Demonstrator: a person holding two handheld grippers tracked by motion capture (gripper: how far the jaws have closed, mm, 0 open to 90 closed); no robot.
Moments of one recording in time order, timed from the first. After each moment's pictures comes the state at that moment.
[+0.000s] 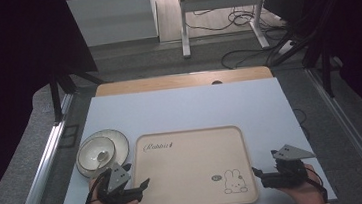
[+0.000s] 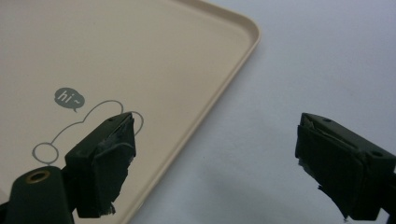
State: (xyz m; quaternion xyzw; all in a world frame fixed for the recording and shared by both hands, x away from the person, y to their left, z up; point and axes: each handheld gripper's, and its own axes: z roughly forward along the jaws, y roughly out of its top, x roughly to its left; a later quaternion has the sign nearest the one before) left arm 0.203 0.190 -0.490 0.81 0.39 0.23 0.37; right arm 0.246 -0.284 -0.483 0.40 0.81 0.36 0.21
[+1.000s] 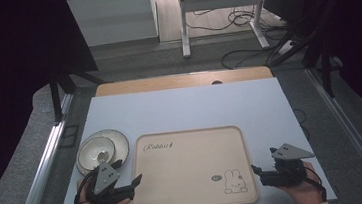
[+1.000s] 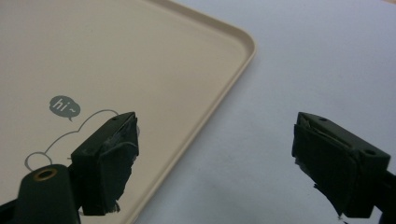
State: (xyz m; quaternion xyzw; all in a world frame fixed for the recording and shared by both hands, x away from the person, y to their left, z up) left arm 0.191 0.204 -0.460 0.79 0.39 0.26 0.39; right arm 0.247 -0.280 -0.480 0.39 0.81 0.36 0.23
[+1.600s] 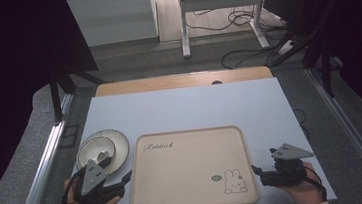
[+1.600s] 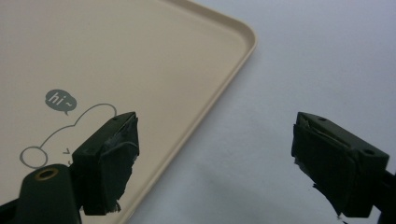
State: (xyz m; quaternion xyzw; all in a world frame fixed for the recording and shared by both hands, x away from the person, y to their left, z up) left arm 0.185 0.223 -0.445 0.78 0.40 0.29 0.39; right arm 0.249 -0.282 -0.483 0.39 0.82 0.36 0.23
